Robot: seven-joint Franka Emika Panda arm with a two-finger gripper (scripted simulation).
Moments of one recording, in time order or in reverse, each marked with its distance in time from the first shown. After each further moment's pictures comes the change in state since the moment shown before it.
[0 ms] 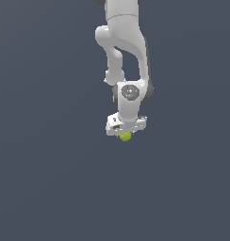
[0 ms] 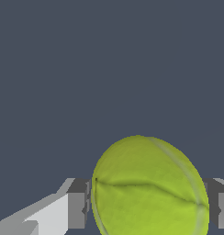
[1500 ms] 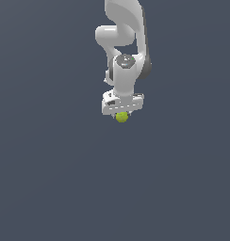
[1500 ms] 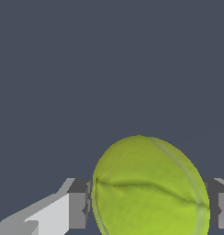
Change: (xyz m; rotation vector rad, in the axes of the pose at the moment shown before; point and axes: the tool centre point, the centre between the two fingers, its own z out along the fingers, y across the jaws) arm -0.070 0.004 -0.080 0.000 -0.001 0.000
